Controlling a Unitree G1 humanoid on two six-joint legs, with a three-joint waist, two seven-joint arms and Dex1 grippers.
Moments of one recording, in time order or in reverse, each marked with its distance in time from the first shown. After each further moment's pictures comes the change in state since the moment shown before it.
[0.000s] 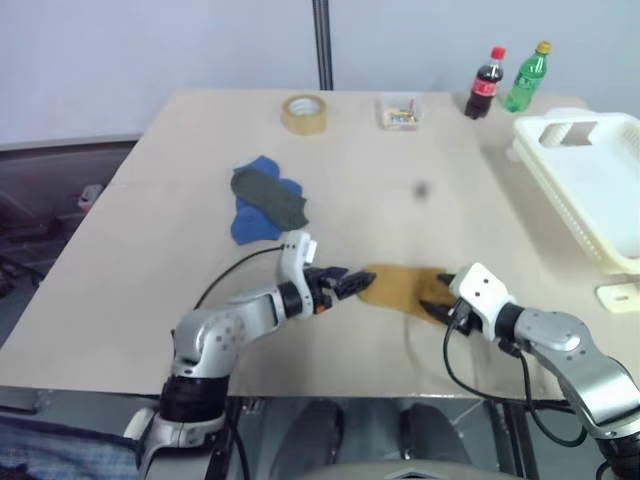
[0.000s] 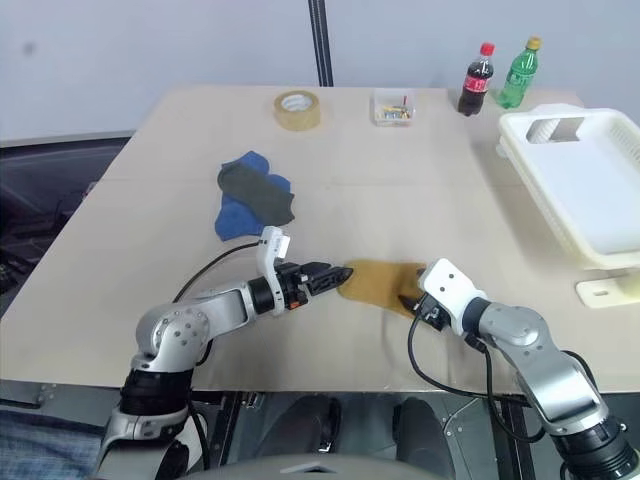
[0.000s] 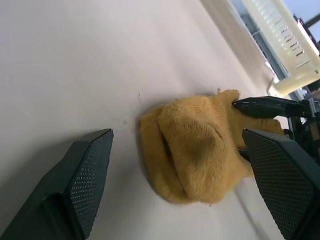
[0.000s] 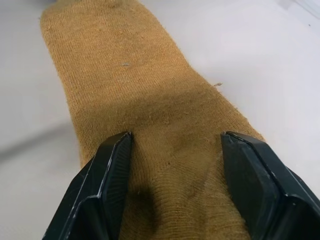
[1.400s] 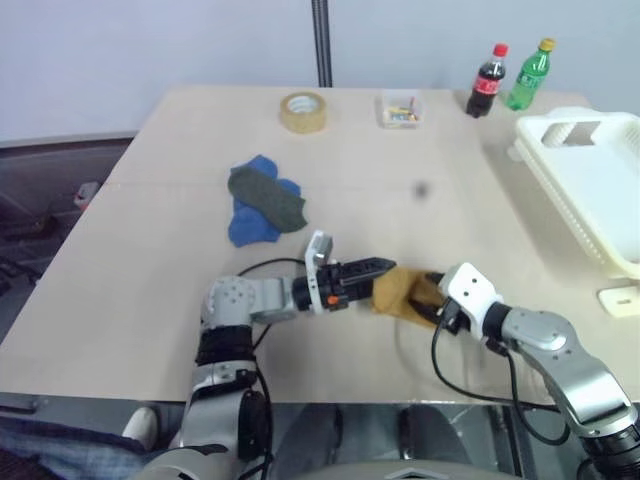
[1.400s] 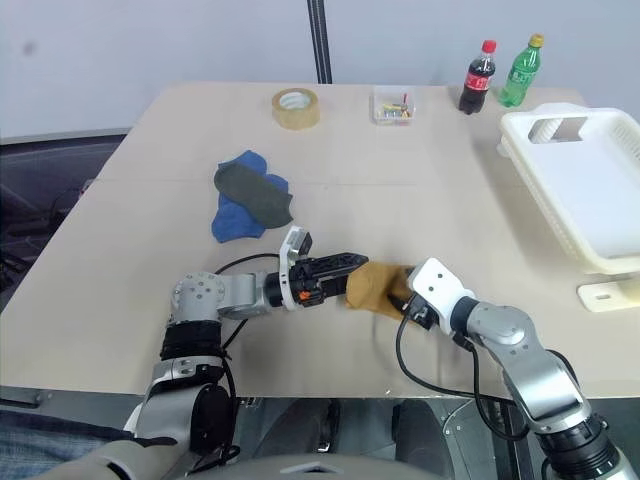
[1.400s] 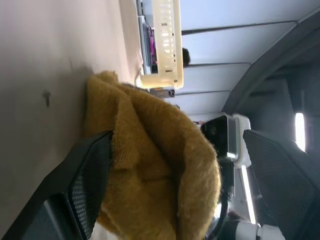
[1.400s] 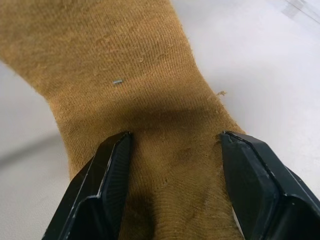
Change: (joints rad) left arm -0.195 -0.173 0.301 0.436 -0.232 0.472 -0.200; right arm -0.020 0.070 0.023 0.002 -0.047 -0.001 0.006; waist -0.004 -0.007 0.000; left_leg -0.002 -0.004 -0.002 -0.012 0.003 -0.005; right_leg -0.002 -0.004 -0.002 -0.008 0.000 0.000
